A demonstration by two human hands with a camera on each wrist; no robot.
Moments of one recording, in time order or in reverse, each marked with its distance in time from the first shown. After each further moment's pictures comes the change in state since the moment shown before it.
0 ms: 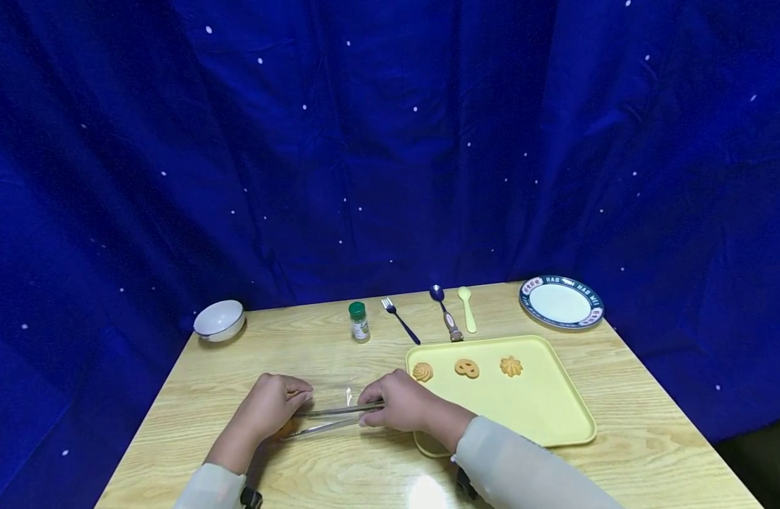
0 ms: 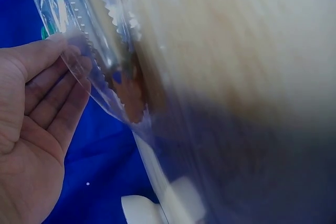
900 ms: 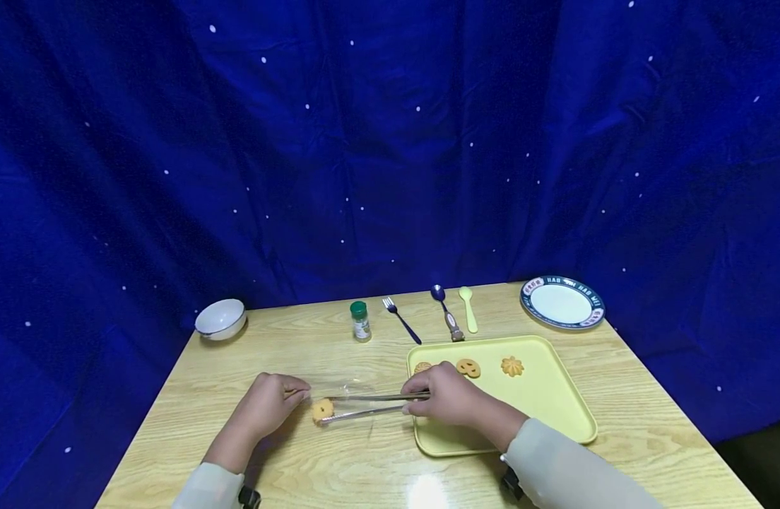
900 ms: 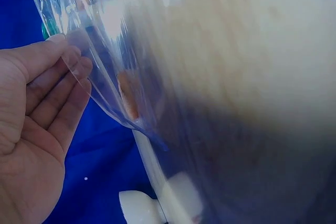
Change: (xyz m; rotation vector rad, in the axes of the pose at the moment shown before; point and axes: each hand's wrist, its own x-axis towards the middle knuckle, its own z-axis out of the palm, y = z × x) left_hand -0.003 -0.002 -0.004 0.017 0.022 0.016; right_hand -0.051 0.028 -0.043 0.022 0.060 0.055
